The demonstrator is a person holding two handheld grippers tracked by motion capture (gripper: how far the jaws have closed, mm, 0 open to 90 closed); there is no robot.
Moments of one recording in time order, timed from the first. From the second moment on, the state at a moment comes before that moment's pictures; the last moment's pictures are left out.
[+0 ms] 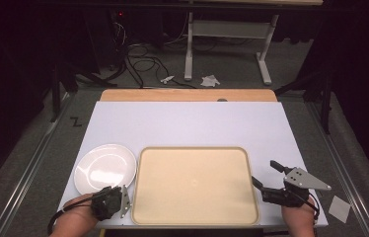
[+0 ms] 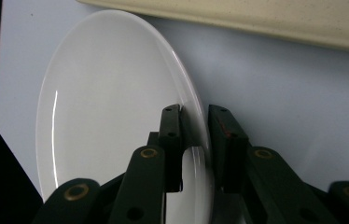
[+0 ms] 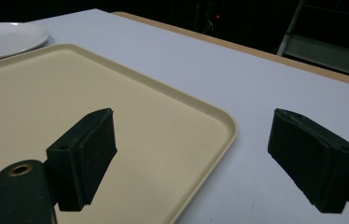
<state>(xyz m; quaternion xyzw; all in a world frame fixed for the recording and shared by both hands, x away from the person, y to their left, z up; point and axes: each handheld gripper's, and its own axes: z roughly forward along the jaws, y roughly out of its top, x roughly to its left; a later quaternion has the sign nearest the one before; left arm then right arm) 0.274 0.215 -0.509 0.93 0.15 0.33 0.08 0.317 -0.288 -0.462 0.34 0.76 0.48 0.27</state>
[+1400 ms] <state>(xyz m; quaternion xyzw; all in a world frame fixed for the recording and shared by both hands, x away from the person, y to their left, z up) 0.260 0.225 -0.476 0.87 0.12 0.46 0.13 0.317 -0.288 -0.461 0.34 0.76 0.48 0.27</state>
